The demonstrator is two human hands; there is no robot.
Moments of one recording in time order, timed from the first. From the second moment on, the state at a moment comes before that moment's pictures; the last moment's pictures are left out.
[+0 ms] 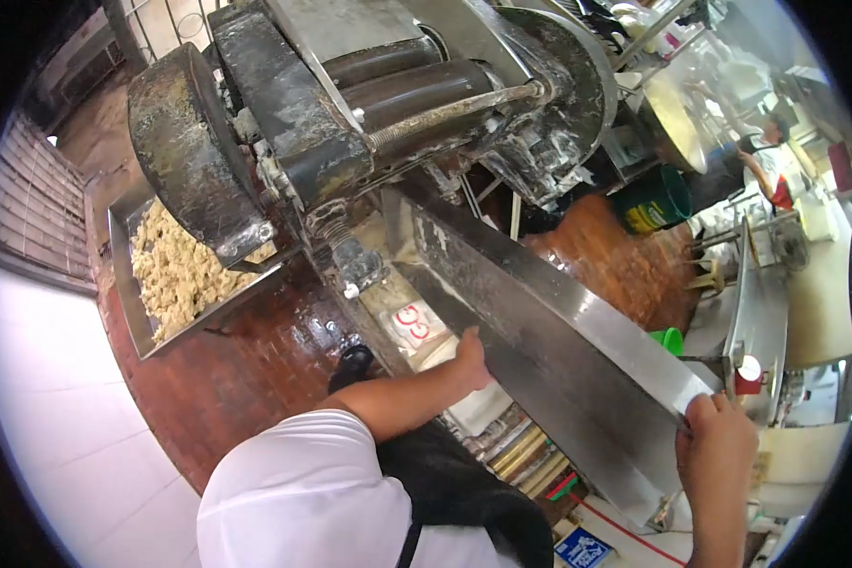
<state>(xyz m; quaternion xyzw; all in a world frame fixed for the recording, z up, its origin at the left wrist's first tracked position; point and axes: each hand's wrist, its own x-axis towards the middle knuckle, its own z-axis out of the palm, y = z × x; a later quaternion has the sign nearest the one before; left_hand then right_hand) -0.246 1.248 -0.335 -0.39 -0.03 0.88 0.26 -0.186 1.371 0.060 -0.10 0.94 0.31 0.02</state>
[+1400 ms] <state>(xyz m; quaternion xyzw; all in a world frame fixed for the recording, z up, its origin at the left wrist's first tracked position) -0.177 1.158 -0.463 -0.41 0.19 0.85 0.25 -0.129 1.660 -0.169 0.15 0.99 -0.02 0.06</state>
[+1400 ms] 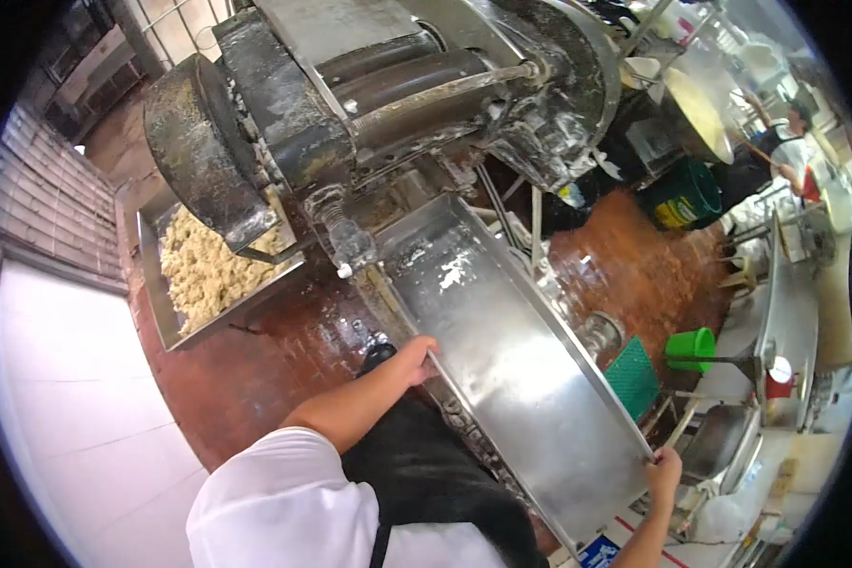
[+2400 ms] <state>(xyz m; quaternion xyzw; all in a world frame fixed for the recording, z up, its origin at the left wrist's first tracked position) -0.281 0.976 -0.552 -0.52 0.34 0.77 0.14 -0.258 1.518 -0.357 0.16 0.97 -0.15 0.13</state>
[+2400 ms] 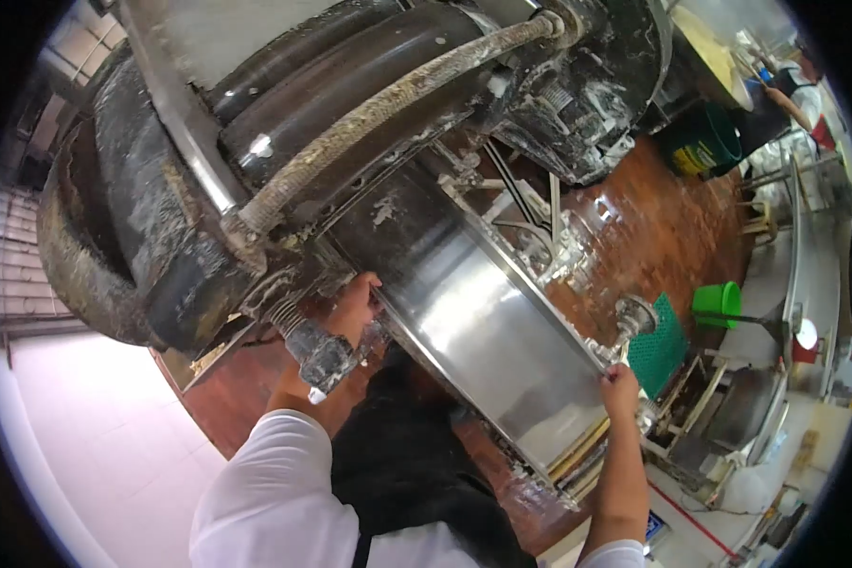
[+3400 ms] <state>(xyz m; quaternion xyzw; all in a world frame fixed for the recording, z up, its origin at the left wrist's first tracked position) -0.186 0.972 -0.087 0.19 0.81 0.47 -0.29 -0.076 1.377 -0.405 0.10 0.95 -0.19 0.24</state>
